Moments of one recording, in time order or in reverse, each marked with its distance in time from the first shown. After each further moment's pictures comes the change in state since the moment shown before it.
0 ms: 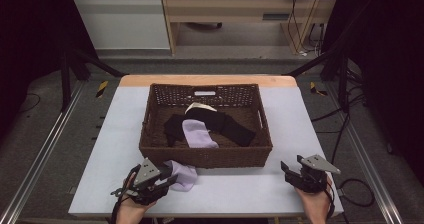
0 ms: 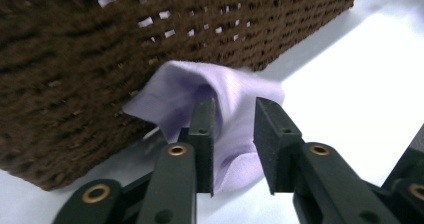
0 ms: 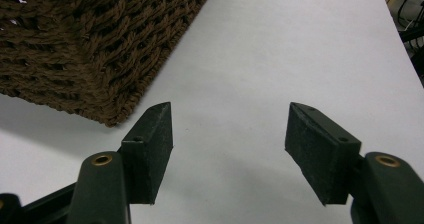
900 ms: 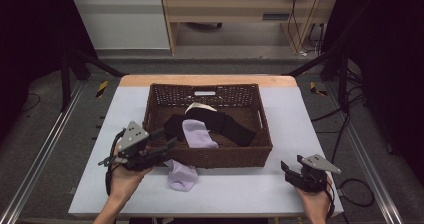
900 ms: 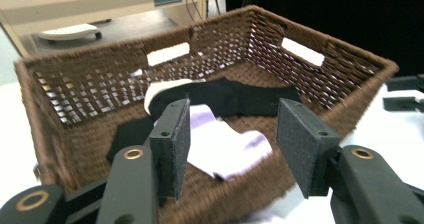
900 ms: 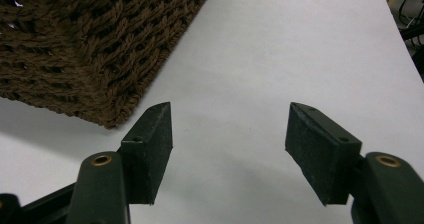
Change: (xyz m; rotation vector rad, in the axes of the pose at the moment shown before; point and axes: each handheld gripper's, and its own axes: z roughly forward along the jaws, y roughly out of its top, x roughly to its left) left arm 0.020 0.103 -0.028 -0.201 0.085 -0.004; right arm -0.001 0.000 0.001 -0.002 0.002 0.013
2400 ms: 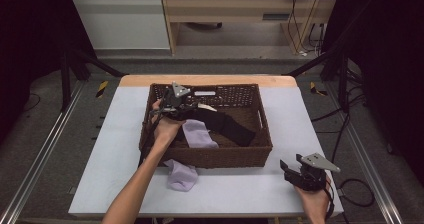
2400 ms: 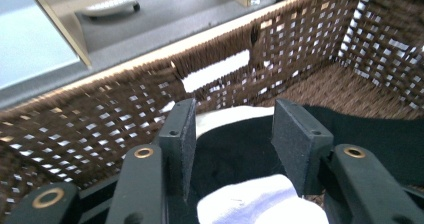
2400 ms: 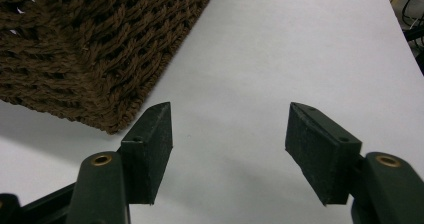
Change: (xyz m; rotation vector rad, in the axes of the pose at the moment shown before) left arm 0.032 0.033 0.160 0.187 0.161 0.045; right arm 0.000 0.002 0.002 -0.004 0.009 0.000
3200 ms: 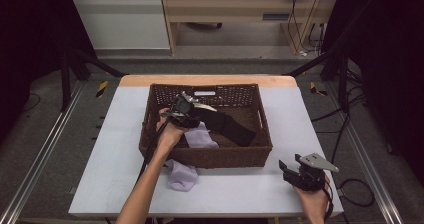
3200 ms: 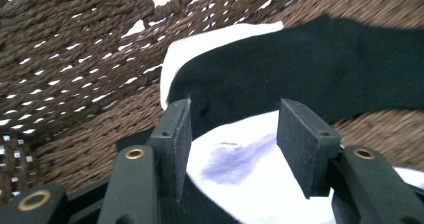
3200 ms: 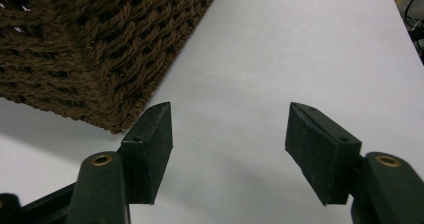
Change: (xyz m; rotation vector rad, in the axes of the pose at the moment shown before) left arm -0.009 -0.019 0.030 0.256 0.012 0.082; right arm 0.002 0.000 0.001 0.006 0.004 -0.010
